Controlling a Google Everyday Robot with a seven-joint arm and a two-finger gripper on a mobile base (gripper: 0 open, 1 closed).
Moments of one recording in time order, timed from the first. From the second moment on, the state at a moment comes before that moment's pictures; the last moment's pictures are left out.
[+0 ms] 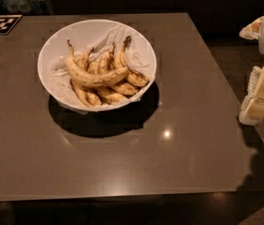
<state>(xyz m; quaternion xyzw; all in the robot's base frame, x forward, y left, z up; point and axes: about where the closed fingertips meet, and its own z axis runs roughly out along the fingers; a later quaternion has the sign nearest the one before) 0.439 -0.214 0.985 -0.60 0.78 -0.05 0.17</state>
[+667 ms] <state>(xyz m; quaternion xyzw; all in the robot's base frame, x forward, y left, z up) 0.440 -0.204 0.992 -0.61 0.77 -0.05 0.18</state>
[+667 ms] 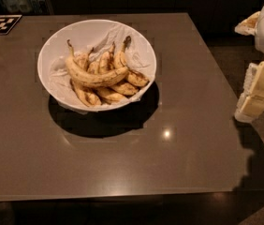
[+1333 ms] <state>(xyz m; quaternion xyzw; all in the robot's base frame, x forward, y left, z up) 0.464 -0.158 0.994 -0.60 0.78 -0.06 0.16</state>
